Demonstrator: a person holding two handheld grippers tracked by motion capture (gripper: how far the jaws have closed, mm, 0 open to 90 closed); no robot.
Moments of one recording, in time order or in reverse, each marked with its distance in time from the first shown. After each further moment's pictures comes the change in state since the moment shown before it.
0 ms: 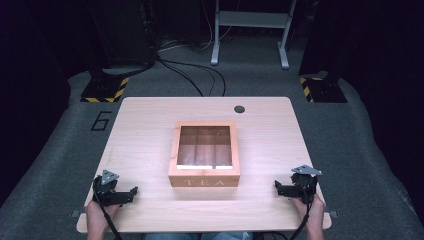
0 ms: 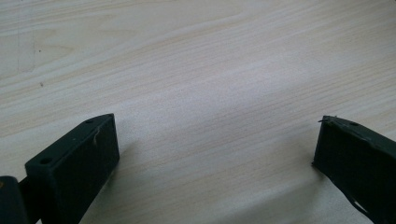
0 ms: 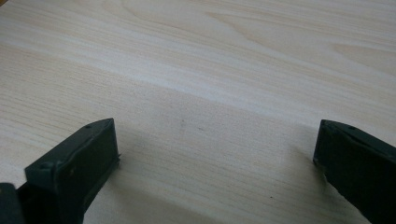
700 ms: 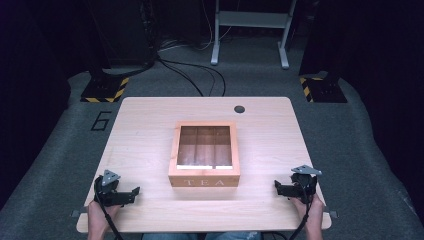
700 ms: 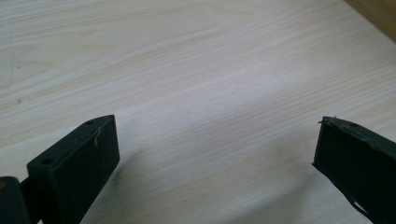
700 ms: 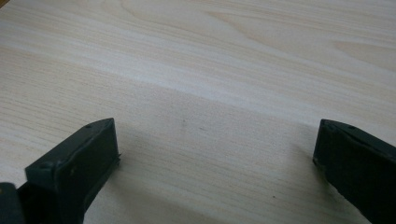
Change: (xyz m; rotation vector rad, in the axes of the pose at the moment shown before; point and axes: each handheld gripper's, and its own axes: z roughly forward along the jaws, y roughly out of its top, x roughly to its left) left arm -0.010 0.004 -0.003 -0.048 -0.051 0.019; right arm 0.001 0.000 0.000 0.005 0.000 0.014
